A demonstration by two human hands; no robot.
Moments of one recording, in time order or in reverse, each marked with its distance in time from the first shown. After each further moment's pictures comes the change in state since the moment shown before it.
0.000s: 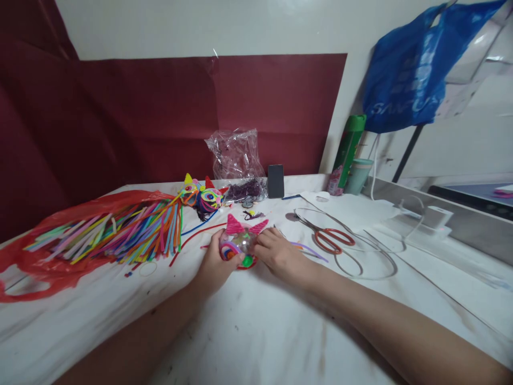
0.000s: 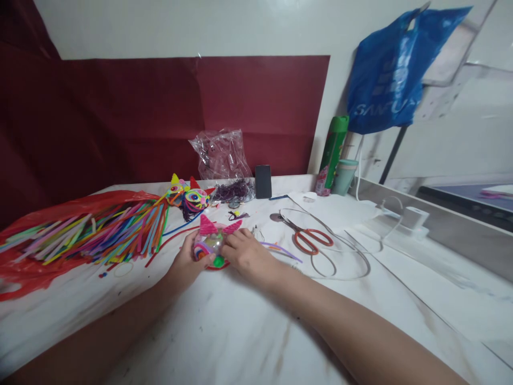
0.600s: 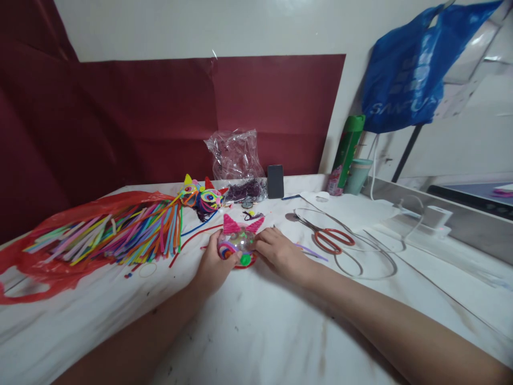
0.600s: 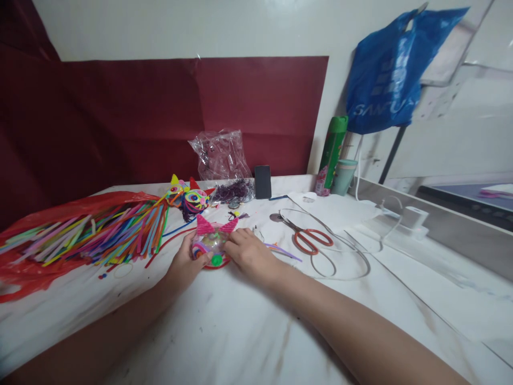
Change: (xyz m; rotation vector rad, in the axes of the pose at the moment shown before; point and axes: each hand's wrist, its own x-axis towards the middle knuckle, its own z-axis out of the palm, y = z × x) left_hand -0.003 0.011 0.000 0.057 0.085 -0.029; right_hand -0.003 0.002 0.002 0.083 -0.015 0.116
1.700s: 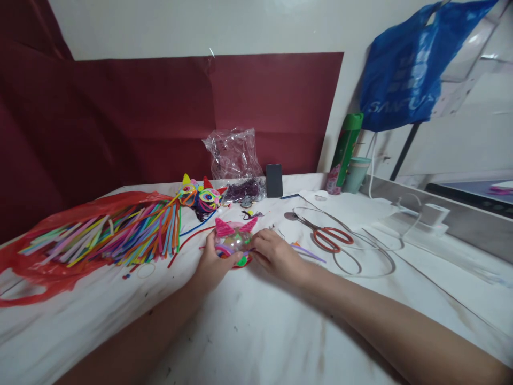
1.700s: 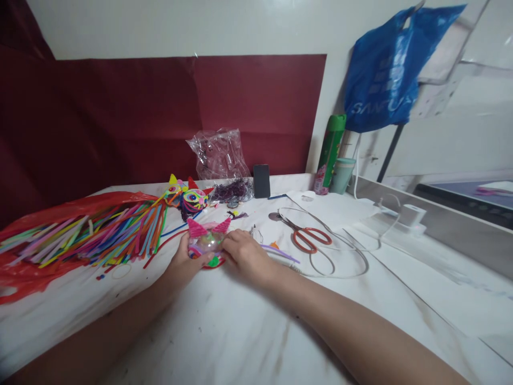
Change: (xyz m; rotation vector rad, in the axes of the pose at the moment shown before) left_hand 0.000 0.008 0.002 -0.049 0.030 -0.133; right_hand 0.001 -0.003 0.010 0.192 0.081 0.098
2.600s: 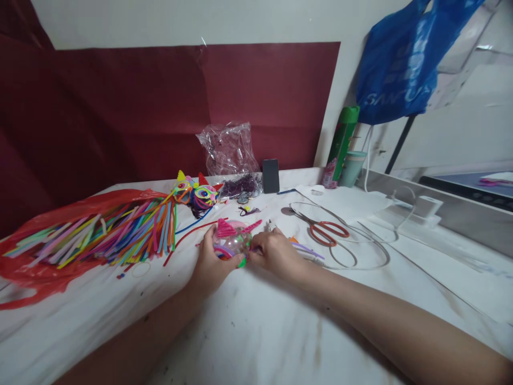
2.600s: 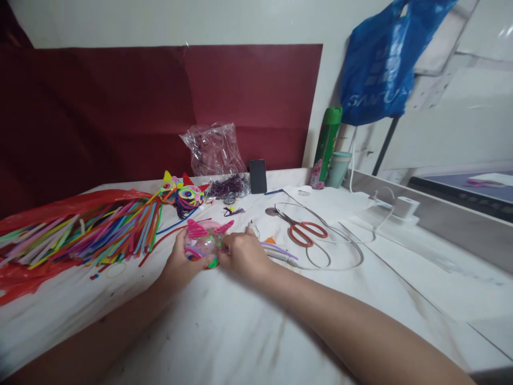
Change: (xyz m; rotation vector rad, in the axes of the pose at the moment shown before) left_hand -0.004 -0.011 0.004 0.082 0.067 0.144; right_hand 0.006 -0.018 -0.008 -0.081 -0.158 0.403
